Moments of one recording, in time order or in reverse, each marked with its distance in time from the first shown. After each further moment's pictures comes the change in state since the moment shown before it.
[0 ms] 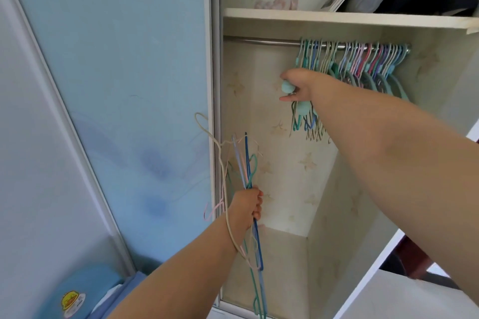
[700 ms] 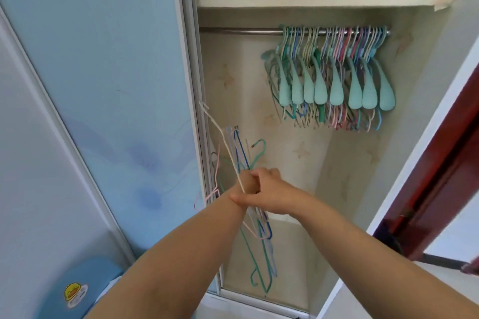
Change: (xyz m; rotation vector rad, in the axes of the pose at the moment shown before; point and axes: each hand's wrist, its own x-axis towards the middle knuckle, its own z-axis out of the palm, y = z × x) left_hand -0.004 -0.002 0.040 -0.025 -0.030 0.040; right_hand -0.187 0.185 0.015 -0.708 -0.299 -0.071
